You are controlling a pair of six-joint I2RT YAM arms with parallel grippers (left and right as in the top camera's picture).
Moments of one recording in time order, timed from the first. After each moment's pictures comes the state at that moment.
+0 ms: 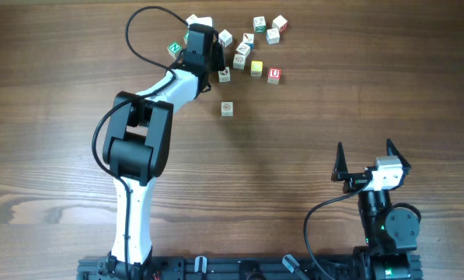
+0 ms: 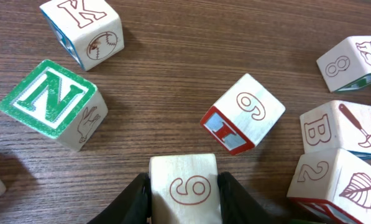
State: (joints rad) left arm -0.30 2.34 1.59 0.04 -0.07 -0.30; right arm 0.06 0.02 0.01 0.00 0.01 -0.10
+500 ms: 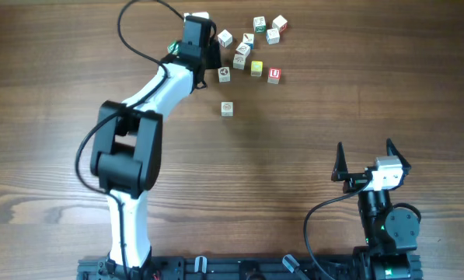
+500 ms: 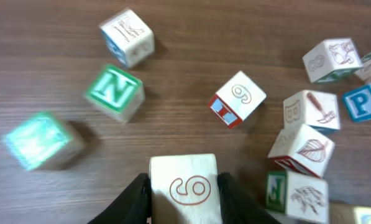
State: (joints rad) left arm -0.30 2.18 1.59 -0.20 -0.11 -0.29; right arm 0.06 0.02 0.01 0.00 0.01 -0.10
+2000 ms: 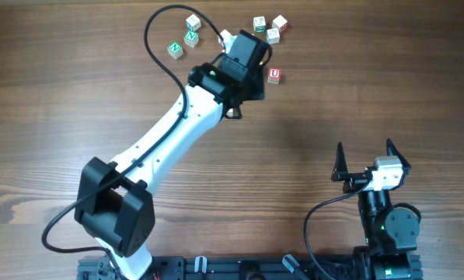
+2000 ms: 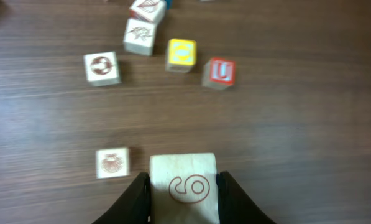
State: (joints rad) left arm -0.61 1.85 1.58 -0.70 -0.12 -0.57; right arm 0.06 0.02 0.01 0.00 0.01 -0.10
